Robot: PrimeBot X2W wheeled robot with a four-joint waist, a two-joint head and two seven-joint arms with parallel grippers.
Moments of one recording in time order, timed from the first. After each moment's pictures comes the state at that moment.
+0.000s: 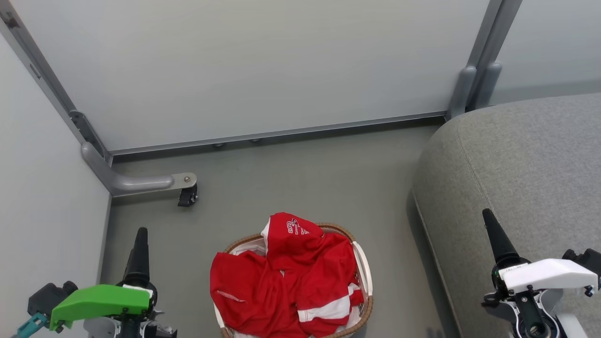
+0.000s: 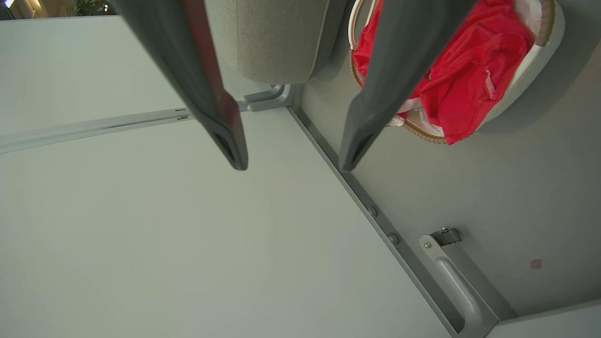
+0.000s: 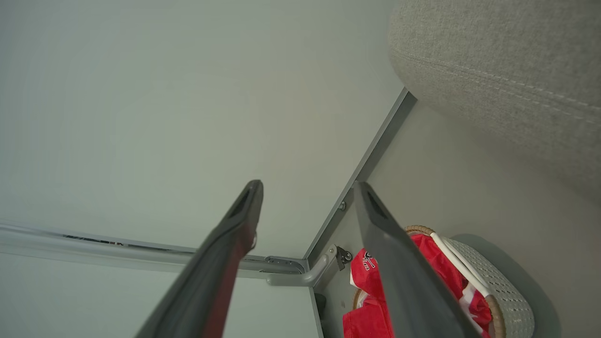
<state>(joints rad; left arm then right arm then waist) -0.08 0.05 0.05 0.31 -1.23 -0.12 0.02 -0.10 -0.07 -0.06 0.27 1.27 0.13 0.02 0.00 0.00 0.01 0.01</state>
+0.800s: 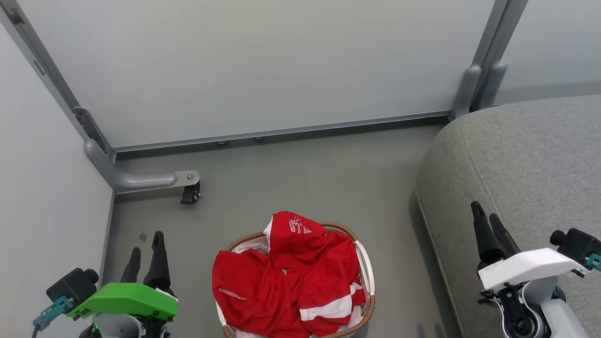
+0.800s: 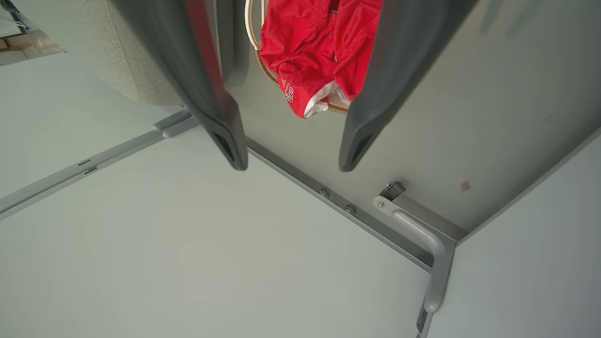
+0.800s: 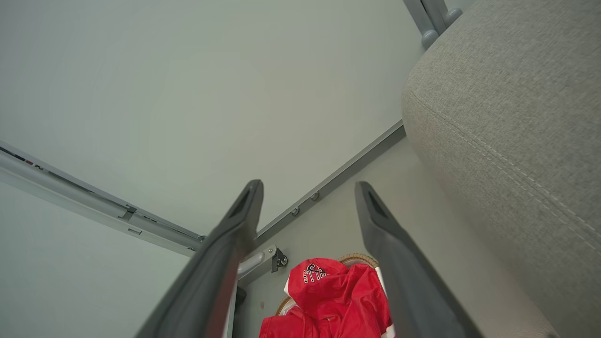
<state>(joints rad) -0.09 0.08 -0.03 0.35 -0.83 -0.09 -0.07 -0.13 -0.10 0.00 0.29 0.90 0.13 -0.07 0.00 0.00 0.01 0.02</state>
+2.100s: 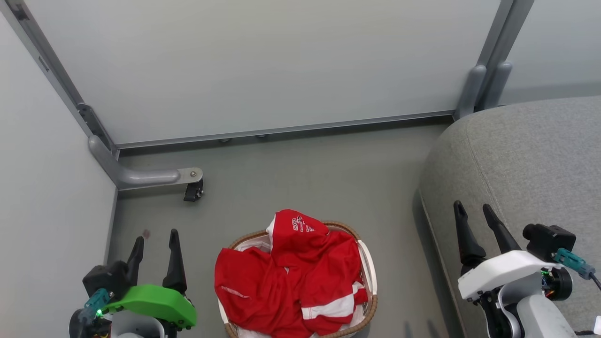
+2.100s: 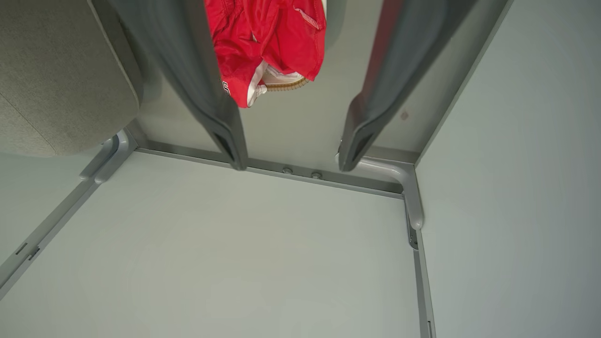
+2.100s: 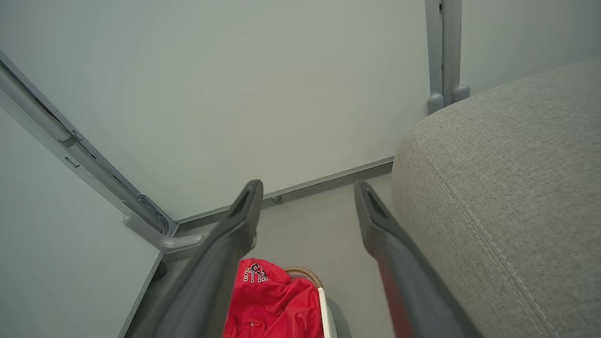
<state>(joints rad) -0.09 0.08 -0.08 0.36 -0.39 -0.06 -0.18 -0.15 -0.08 0.02 0.32 0.47 0.13 -0.18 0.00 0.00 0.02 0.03</state>
